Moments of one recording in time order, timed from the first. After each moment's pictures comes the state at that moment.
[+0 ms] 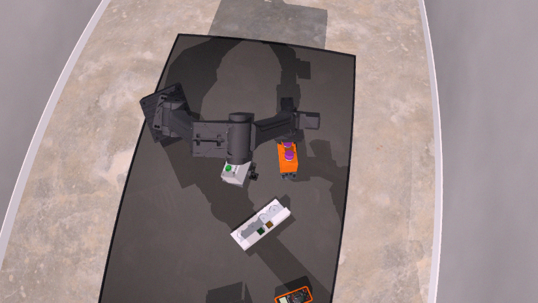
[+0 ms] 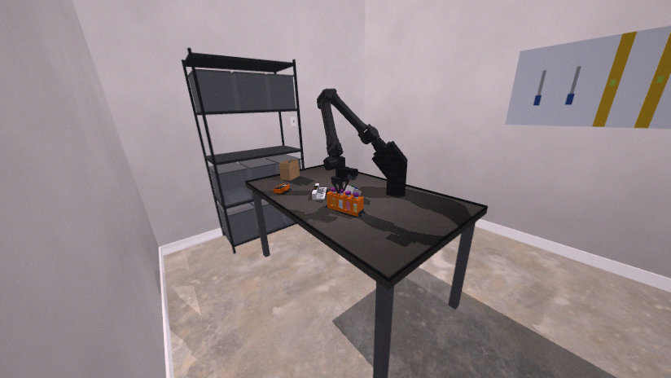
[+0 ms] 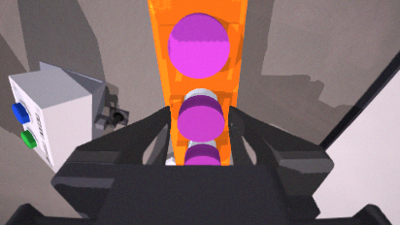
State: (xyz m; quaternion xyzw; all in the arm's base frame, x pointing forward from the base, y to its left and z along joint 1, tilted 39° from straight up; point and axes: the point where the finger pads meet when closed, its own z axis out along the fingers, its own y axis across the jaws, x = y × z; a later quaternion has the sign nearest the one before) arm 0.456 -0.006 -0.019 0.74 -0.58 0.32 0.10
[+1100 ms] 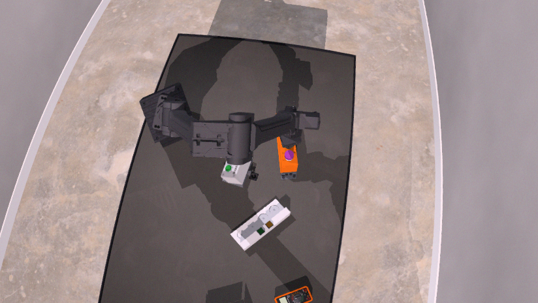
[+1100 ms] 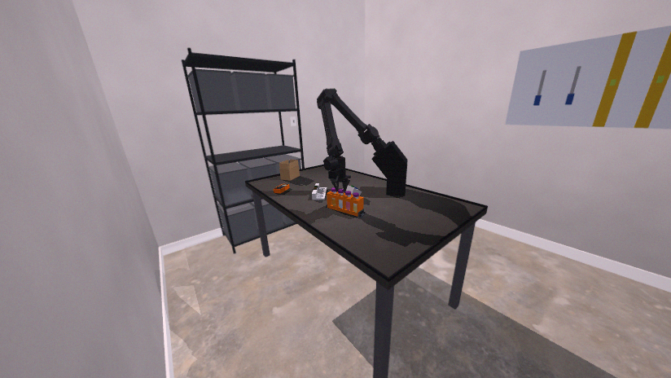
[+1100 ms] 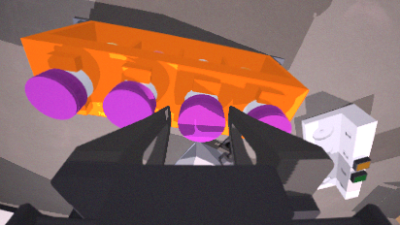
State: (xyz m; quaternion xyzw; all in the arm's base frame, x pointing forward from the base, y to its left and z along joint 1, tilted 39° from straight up) arm 0.457 -0.005 -0.020 0.21 -0.92 0.31 -0.13
